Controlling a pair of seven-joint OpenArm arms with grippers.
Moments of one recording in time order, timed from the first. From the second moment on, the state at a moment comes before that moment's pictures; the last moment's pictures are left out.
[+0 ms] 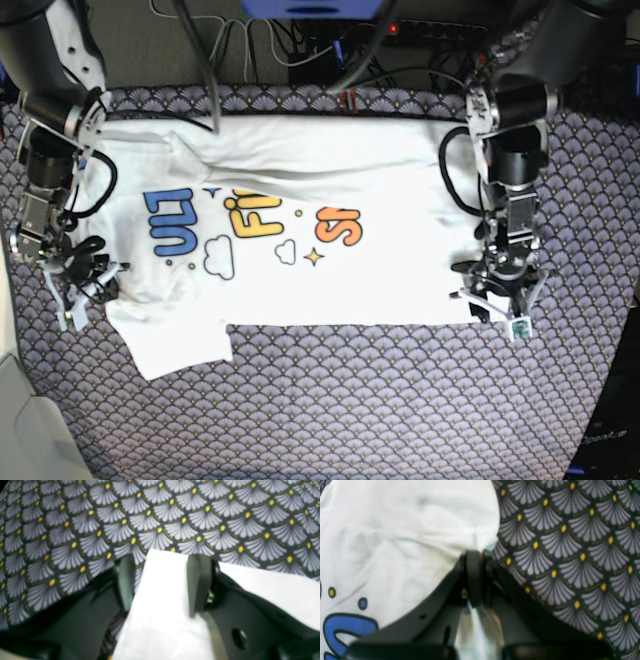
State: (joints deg) left arm -28.1 -6.8 -16.7 34.0 6.0 -0.8 -0.1; right arm 28.4 19.1 26.1 34.9 -9.7 39.5 -17.7
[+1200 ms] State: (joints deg) left arm -12.0 -3.4 -17.2 68.0 5.8 -1.0 19.0; right arm 10.2 15.1 30.3 73.5 -10.3 40.4 -29.2
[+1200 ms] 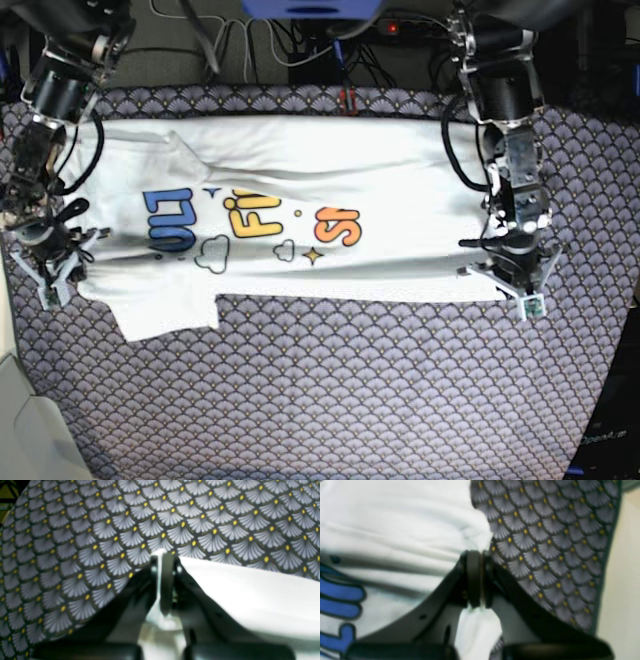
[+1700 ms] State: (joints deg) left arm 2.2 -0.9 -17.0 88.2 5.8 -1.1 24.9; right arm -3.2 10.3 36.4 94.0 -10.0 40.6 -33.5
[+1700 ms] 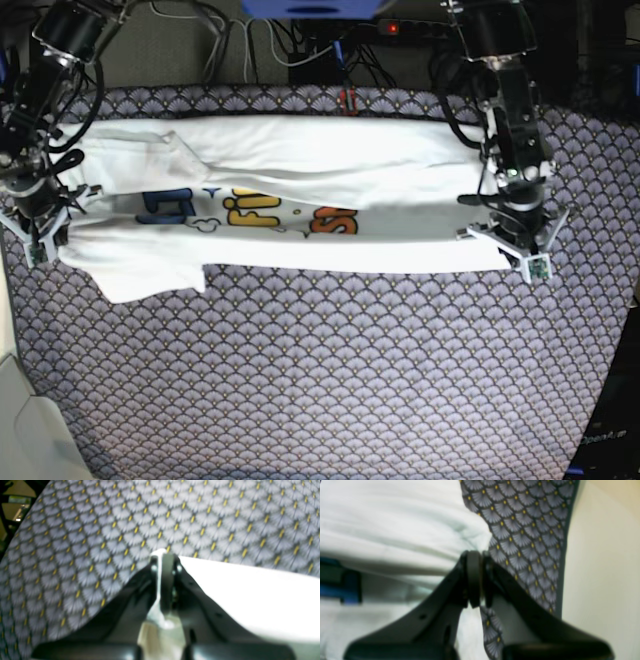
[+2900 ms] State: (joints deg) left arm 12.4 -3.8 -17.0 88.7 5.5 -1.7 24.7; right arm -17.3 10.5 36.1 97.8 -9.4 40.6 -33.0
